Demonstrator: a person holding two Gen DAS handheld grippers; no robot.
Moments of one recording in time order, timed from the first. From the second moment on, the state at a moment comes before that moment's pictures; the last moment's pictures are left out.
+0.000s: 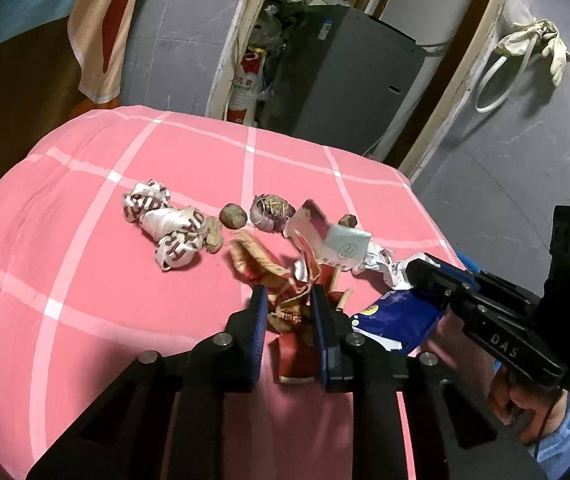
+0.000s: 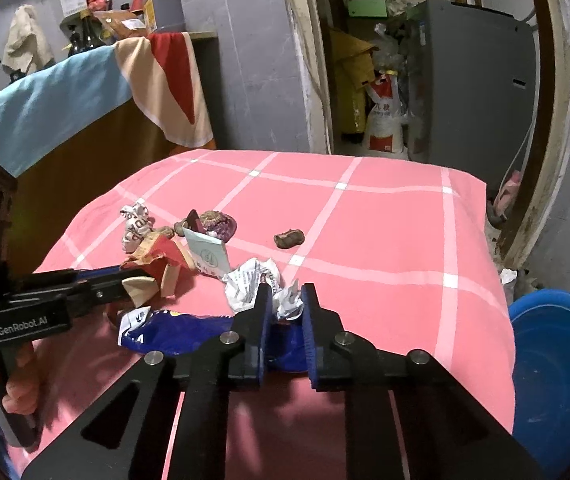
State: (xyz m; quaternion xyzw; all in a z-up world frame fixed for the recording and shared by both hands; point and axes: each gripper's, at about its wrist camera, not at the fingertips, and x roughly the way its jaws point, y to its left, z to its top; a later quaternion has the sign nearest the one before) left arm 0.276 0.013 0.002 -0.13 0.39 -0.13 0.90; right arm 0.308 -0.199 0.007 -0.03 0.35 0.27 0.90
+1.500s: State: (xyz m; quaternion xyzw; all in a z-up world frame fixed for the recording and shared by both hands) left arm 0.205 -0.042 0.088 -0.11 0.15 -0.15 0.97; right arm 0.208 -0.278 0.086 0.04 0.07 0.21 0.97
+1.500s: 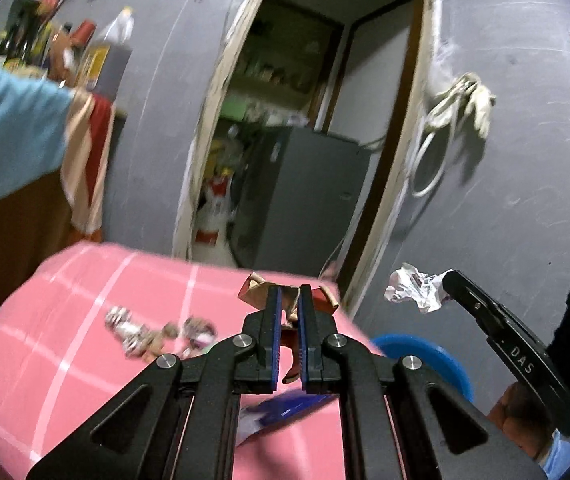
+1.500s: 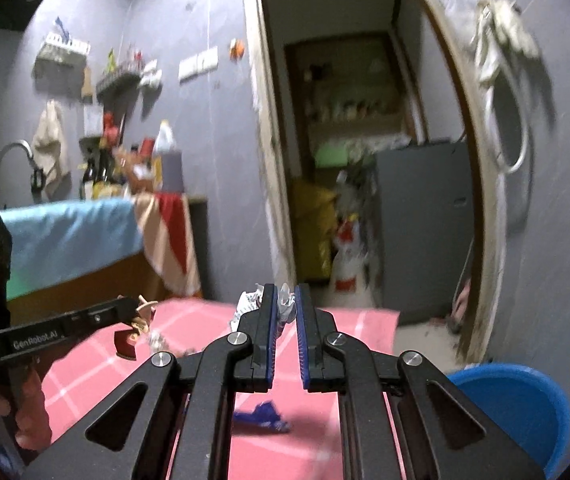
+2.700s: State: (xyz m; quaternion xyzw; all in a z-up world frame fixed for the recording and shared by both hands) left arm 0.274 -0.255 0.072 -0.06 0.25 -0.31 0.92; right arm 0.212 -0.419 0.065 0.09 0.13 -0.05 0.99
